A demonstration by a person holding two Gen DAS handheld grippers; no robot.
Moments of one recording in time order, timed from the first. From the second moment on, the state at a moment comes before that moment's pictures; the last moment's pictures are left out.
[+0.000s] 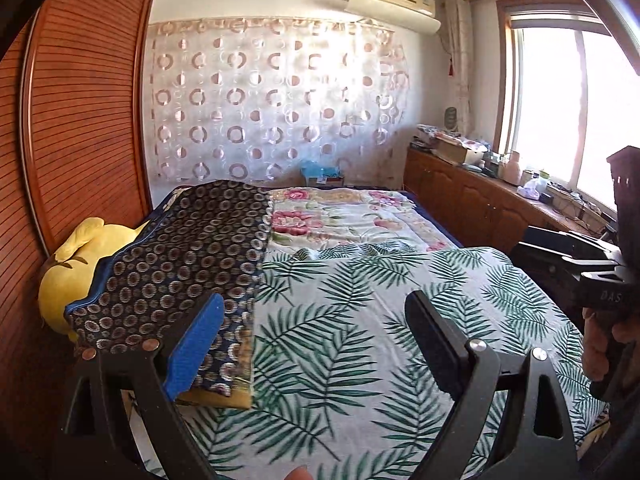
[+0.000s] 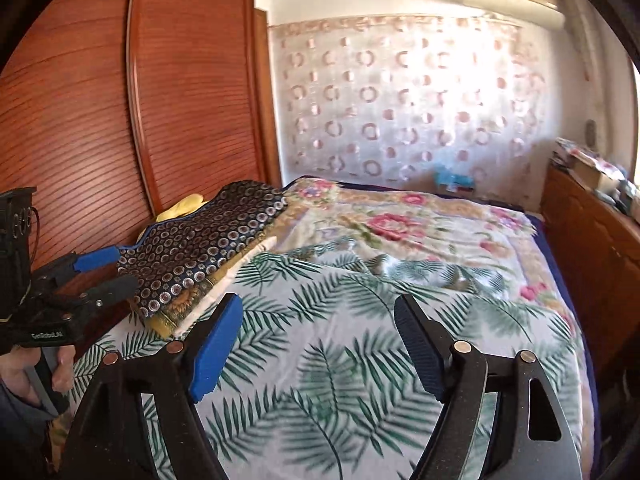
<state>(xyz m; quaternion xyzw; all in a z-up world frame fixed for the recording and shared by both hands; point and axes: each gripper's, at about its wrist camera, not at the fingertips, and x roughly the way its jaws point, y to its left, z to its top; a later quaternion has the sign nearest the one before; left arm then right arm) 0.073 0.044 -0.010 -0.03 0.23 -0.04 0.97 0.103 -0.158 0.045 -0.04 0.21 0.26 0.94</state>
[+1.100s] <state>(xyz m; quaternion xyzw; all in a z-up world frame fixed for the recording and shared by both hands) 0.021 0.001 0.048 -0.01 0.18 -0.03 0.98 -0.027 -0.171 0.043 0.00 0.12 0.16 0.98</state>
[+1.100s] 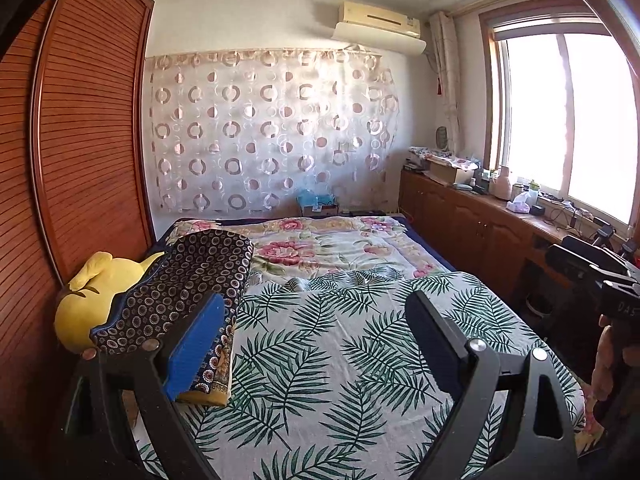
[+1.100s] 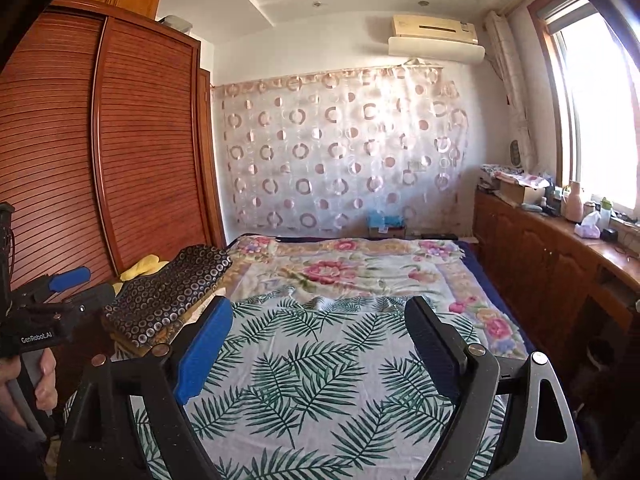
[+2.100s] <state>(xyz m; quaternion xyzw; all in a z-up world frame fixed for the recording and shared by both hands) 0.018 -0.002 0.047 -0.01 0.18 -0.03 0.98 -0.026 -0.190 0.048 0.00 0.13 0.17 0.98</state>
